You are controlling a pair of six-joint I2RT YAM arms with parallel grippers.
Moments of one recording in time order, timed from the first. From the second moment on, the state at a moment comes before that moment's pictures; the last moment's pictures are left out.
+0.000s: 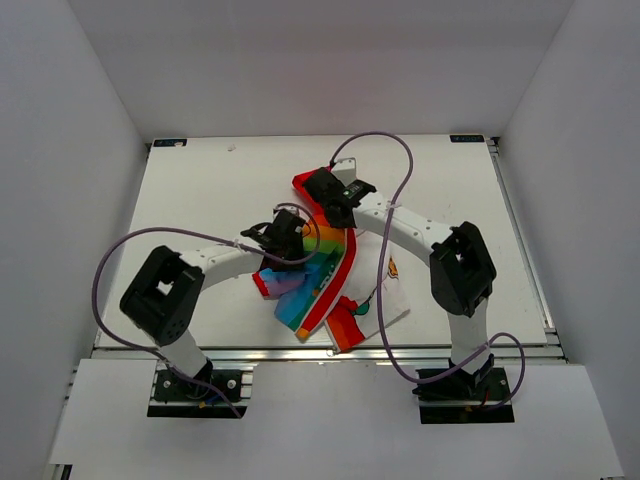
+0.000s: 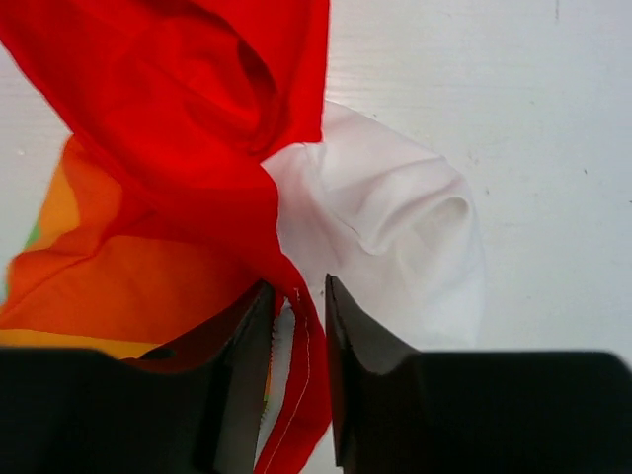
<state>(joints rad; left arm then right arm) -0.64 1.63 0.95 -0.31 -0.15 -0.59 0.81 1.98 1.70 -0.80 0.61 0.57</state>
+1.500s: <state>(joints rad) -0.33 1.56 1.20 -0.75 -0.58 -0.86 0.63 1.40 1.13 -0.35 -0.02 0.20</state>
